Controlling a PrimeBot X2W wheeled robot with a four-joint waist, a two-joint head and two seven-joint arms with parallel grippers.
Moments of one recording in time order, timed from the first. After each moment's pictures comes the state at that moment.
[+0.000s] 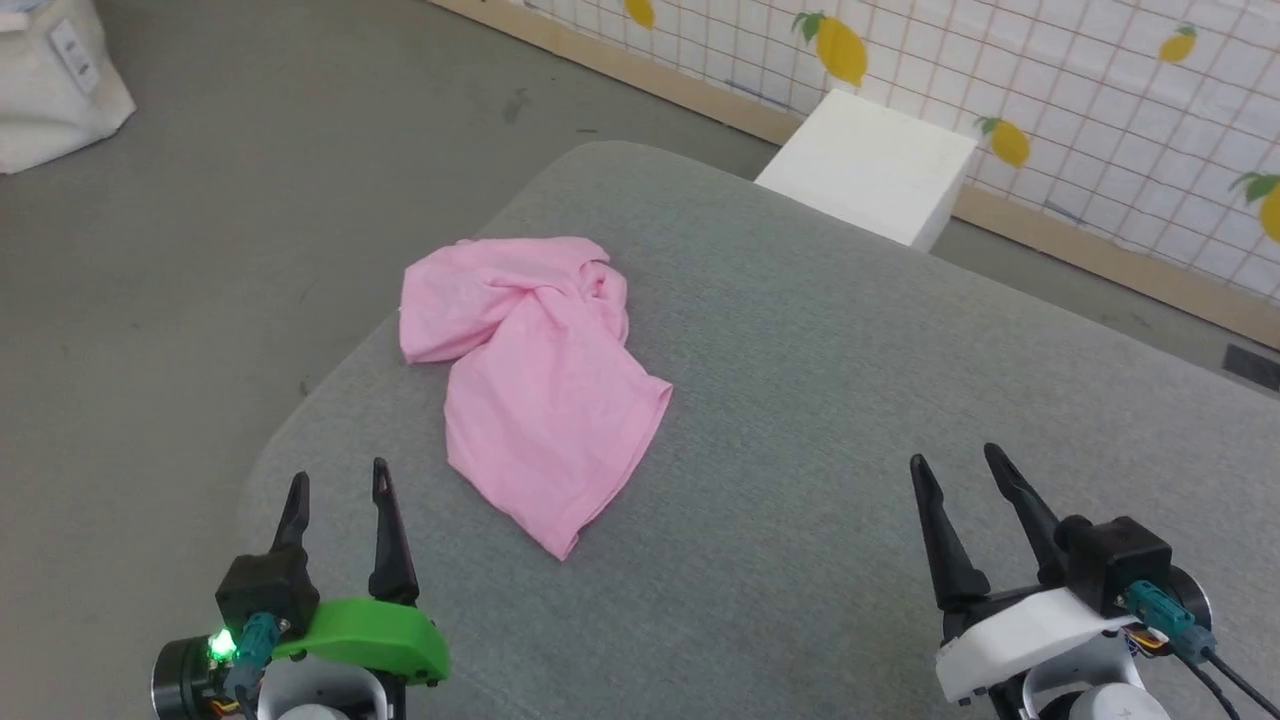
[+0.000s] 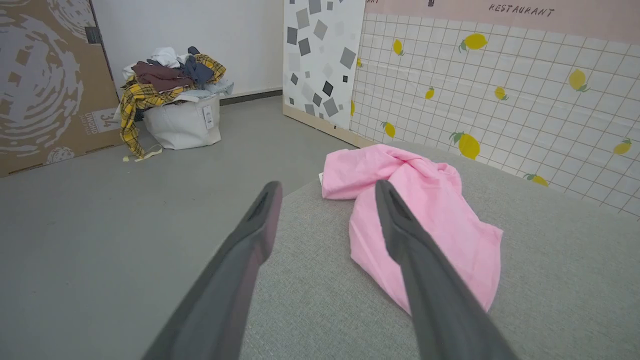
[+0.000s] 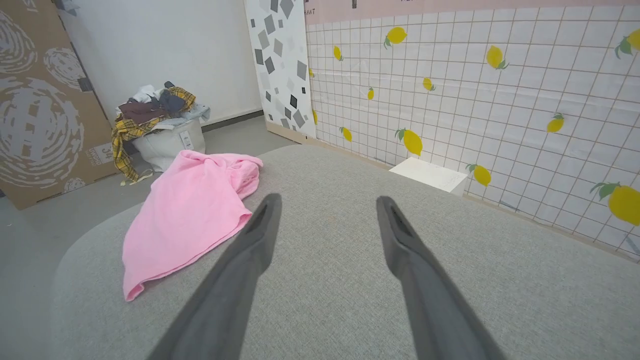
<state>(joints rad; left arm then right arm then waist) 0.00 0.10 -0.08 0.08 -0.21 0.16 -0.21 0.00 -0.05 0.06 0.09 0.13 0.13 -0.14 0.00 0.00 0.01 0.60</state>
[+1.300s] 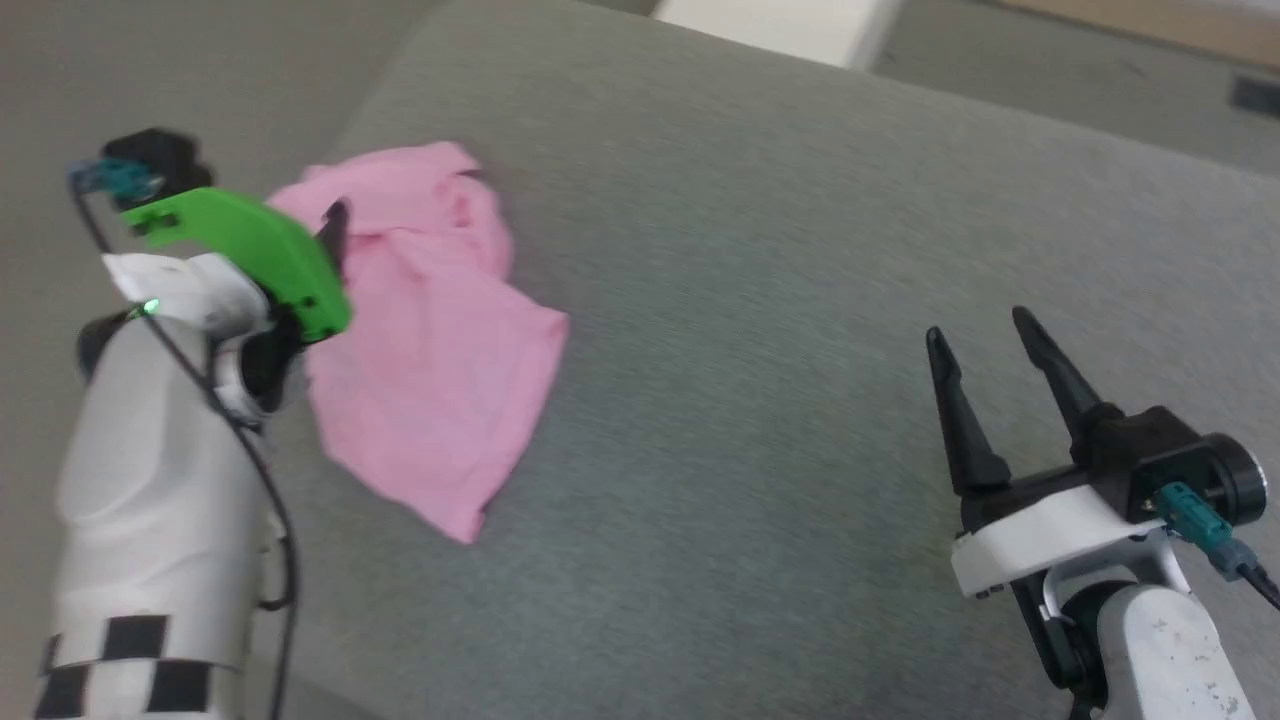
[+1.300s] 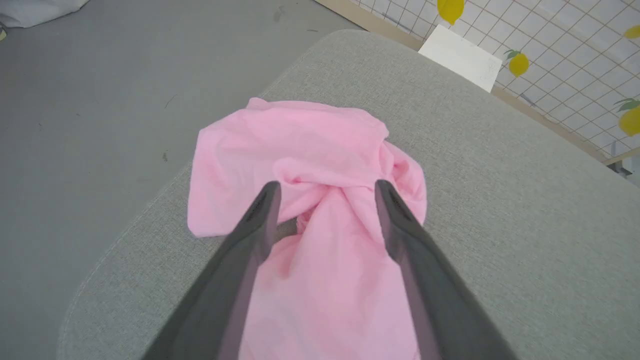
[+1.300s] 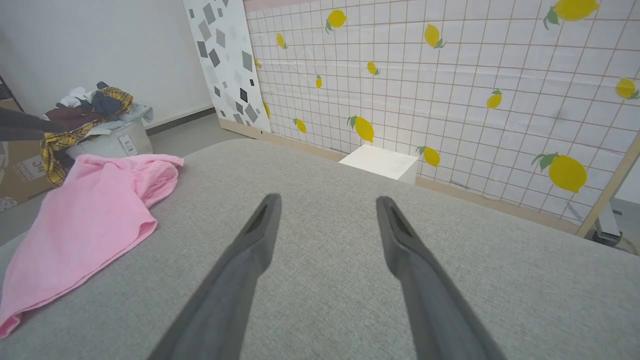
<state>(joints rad) -0.75 0.23 -0.04 0.59 -0.50 0.03 0.39 -0.13 -0.06 0.06 -0.07 0.03 0.13 -0.05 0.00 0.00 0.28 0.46</state>
